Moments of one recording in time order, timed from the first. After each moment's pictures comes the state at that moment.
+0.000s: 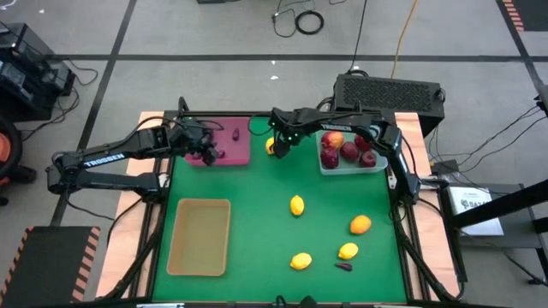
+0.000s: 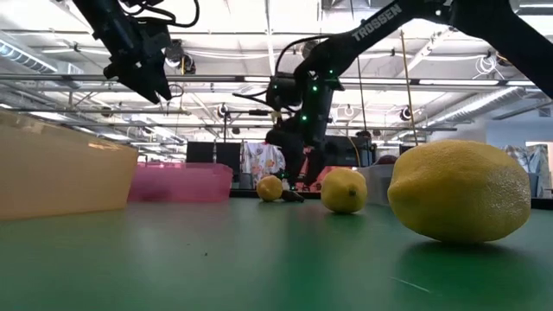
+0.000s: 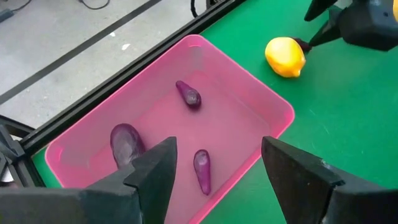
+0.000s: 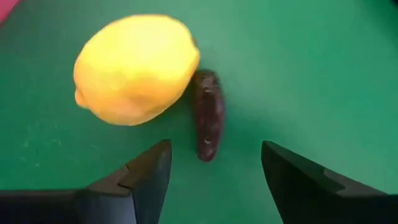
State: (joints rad) left arm 0.36 0.93 0.86 -0.78 -0.33 -0.33; right arm -0.43 2.16 1.69 -0.82 0.08 0.37
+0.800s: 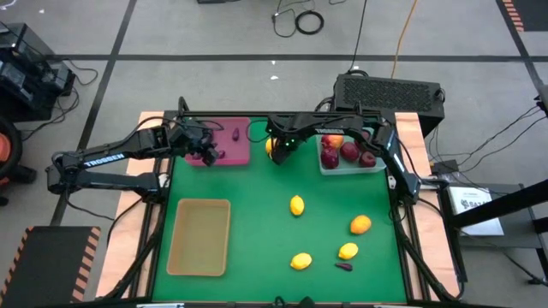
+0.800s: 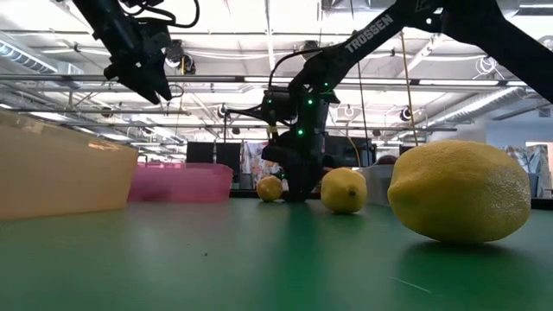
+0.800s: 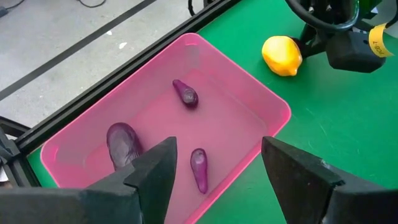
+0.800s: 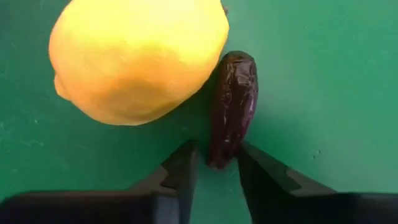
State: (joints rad) left arm 0.36 0.93 0.86 -0.78 -0.32 -0.34; right arm -0.42 2.23 1.69 -0.80 0.07 0.36
